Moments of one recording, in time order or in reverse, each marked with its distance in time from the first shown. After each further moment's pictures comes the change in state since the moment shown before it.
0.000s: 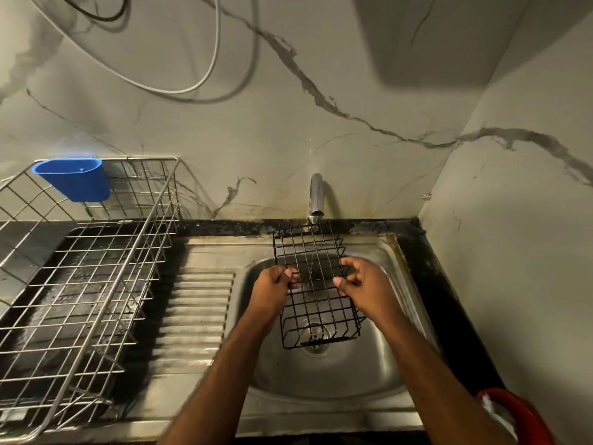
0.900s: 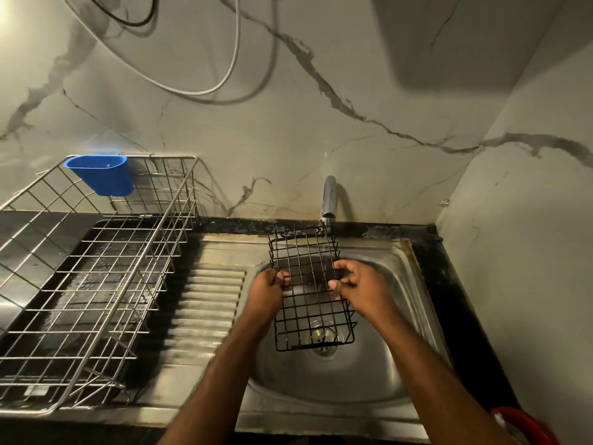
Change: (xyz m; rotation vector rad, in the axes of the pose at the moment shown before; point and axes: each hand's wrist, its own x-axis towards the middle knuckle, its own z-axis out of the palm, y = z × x) left_hand -0.009 0.002 -0.015 0.059 0.108 -0.040; right_hand 0.006 -0.016 0.009 0.000 -0.137 -0.036
